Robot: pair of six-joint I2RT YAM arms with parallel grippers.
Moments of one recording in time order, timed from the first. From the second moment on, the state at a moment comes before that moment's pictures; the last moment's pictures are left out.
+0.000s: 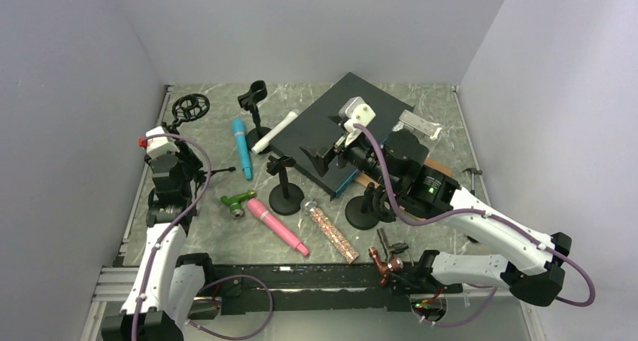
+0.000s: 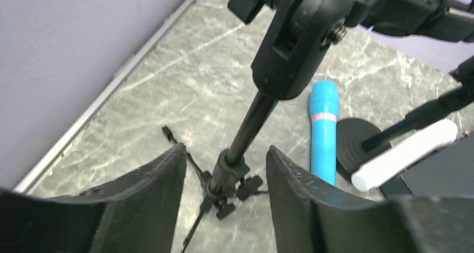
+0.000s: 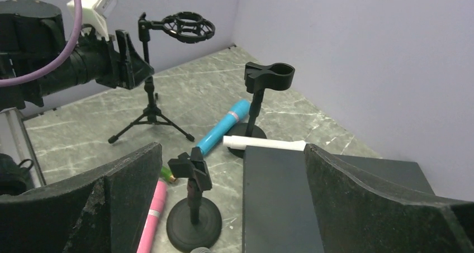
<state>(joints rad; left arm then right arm) 0.10 0.78 0.48 0.11 -0.28 -0.26 1.01 1.07 1.19 -0.06 0.14 -0.14</state>
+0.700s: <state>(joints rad) 0.23 0.90 1.04 -0.61 -0.07 -0.39 1.01 1.07 1.17 -0.06 0.01 -0.02</state>
